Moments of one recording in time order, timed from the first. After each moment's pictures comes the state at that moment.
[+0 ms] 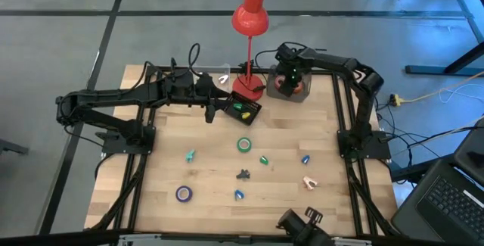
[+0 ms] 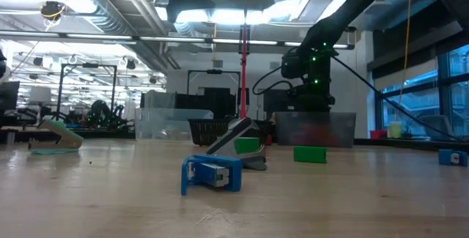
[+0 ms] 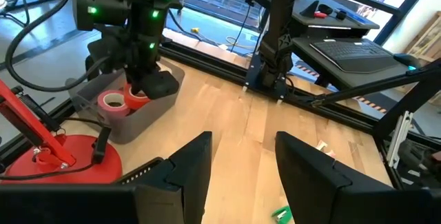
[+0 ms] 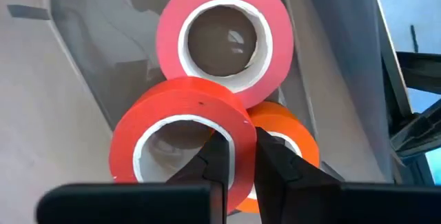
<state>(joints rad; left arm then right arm) 0.25 1.15 0.93 -0.08 0.08 -0.28 -0.76 1.94 1.36 -0.87 0.10 -0.24</state>
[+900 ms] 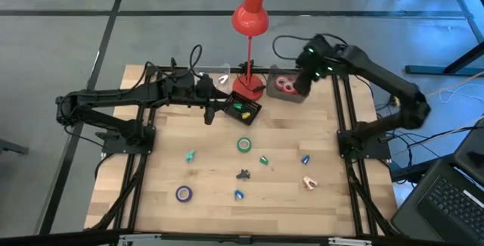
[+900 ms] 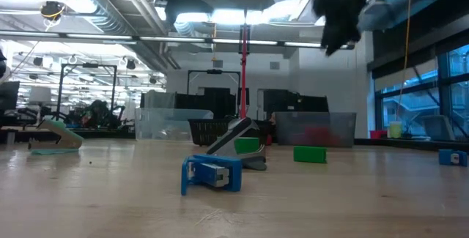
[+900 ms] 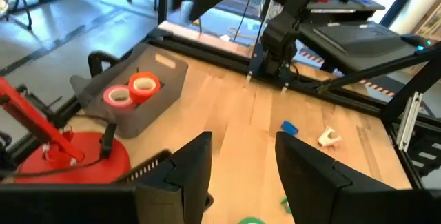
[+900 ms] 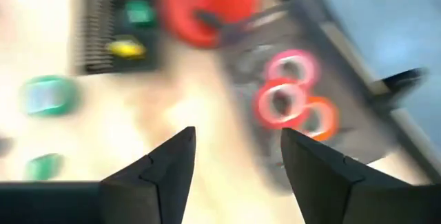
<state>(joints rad) 0.25 1.15 0.93 -0.12 0.09 -0.22 -0.64 1.35 1.35 -1.07 -0.11 -0.01</state>
